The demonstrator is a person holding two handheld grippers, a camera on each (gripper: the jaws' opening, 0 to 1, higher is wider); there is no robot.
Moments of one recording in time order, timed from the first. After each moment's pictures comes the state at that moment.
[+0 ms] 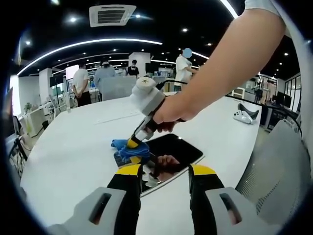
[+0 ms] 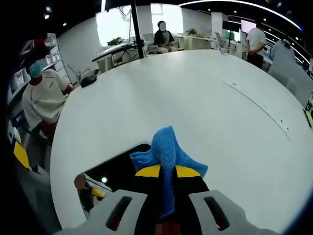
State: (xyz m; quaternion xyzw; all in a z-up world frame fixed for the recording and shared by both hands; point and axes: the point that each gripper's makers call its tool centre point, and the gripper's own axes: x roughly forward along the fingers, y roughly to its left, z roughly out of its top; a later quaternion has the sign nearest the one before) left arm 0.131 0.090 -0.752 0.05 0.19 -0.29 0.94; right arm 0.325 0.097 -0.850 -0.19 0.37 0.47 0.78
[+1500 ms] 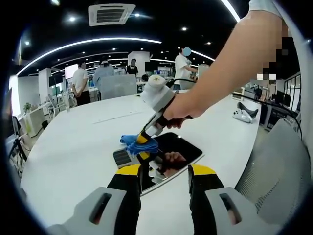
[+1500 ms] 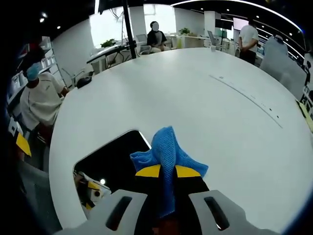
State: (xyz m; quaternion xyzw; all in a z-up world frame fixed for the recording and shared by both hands) left arm 0.131 0.089 -0.753 0.05 0.20 -0.29 0.93; right arm 0.325 0.063 -0.848 -0.18 0.38 0.45 0.79
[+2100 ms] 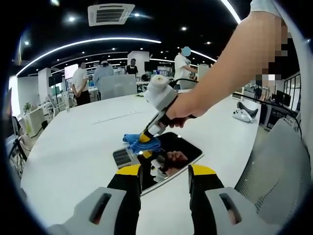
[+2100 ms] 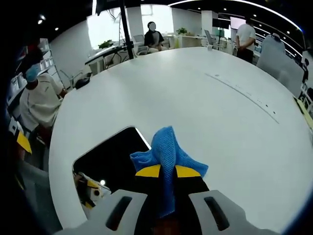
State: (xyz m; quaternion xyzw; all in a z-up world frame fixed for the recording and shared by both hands) left arm 0.131 0.089 -0.753 0.05 0.20 -0.29 0.93; right arm 0.326 0.053 -0.849 -0.17 0.38 0.44 0.80
